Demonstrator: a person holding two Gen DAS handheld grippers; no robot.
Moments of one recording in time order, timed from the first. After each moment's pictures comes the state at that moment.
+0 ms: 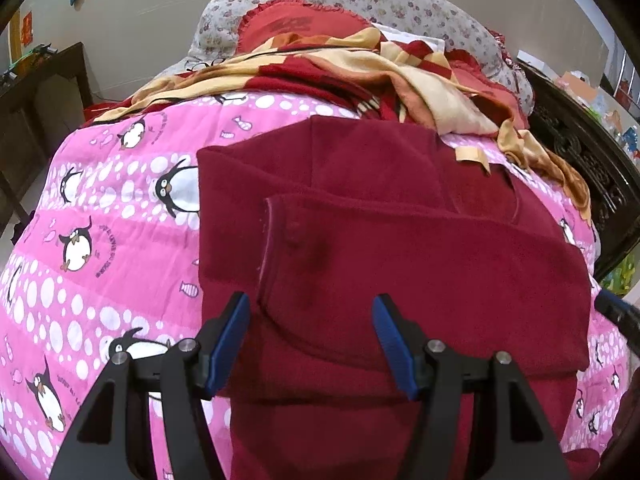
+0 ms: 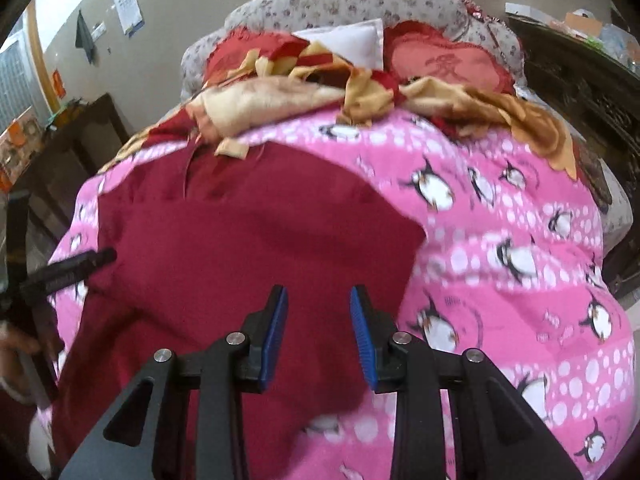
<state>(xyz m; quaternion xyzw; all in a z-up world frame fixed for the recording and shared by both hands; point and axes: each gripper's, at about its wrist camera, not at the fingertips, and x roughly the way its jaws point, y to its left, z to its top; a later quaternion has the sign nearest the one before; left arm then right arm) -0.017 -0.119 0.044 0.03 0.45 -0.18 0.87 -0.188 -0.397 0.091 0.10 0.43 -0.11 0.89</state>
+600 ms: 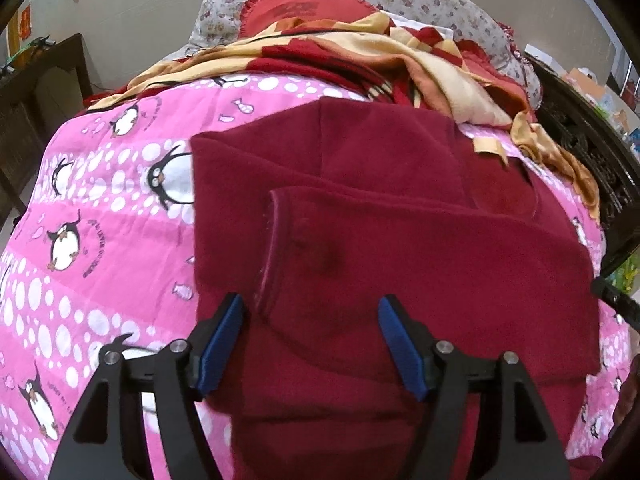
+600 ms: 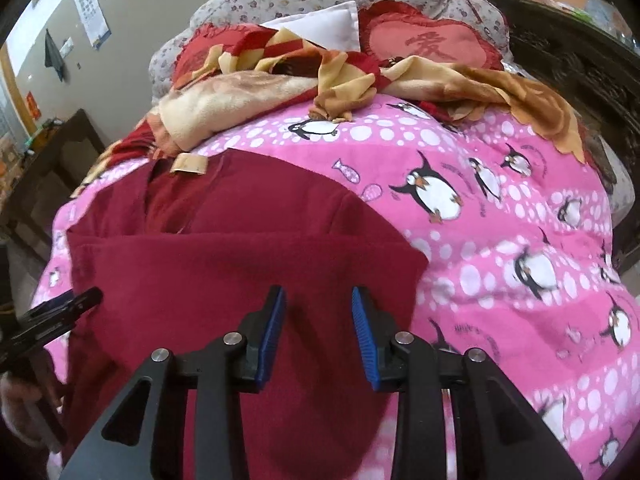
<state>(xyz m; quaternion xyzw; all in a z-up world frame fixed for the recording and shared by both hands) -0.007 -0.114 0.034 0.03 0.47 -0.18 0.86 -0.157 -0.419 0.073 0.15 0.45 -0.14 0.87</state>
